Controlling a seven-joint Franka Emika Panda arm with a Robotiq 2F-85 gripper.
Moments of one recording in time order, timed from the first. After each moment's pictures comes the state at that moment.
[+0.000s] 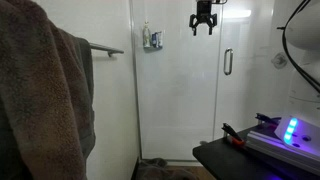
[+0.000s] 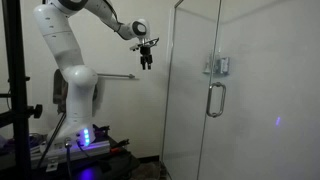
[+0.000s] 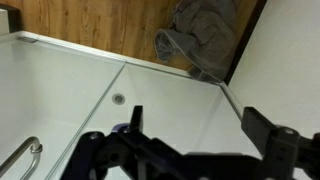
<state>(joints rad) -0.03 -0.41 0.13 -2.20 -0.05 1.90 0.33</state>
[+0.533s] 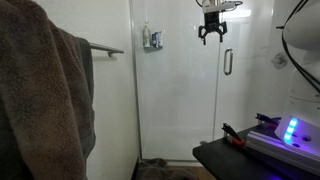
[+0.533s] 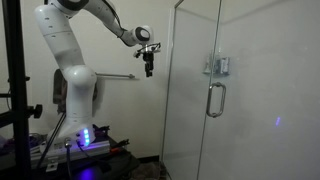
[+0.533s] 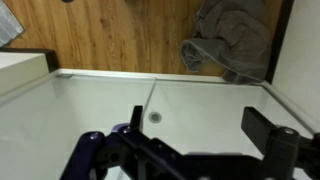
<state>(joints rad) -0.08 -0.40 0.09 -2.30 -0.13 1.91 0.51</state>
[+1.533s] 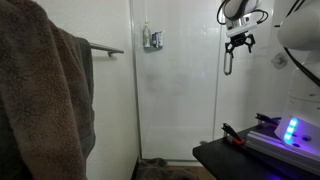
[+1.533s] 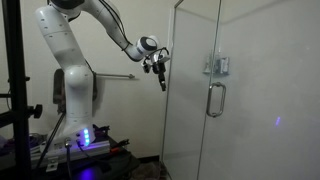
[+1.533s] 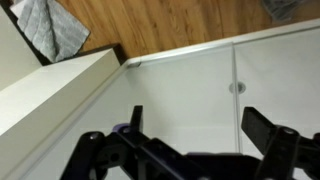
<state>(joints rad) -0.28 -0.40 -0.04 -2.52 -0.54 2.19 0.75</state>
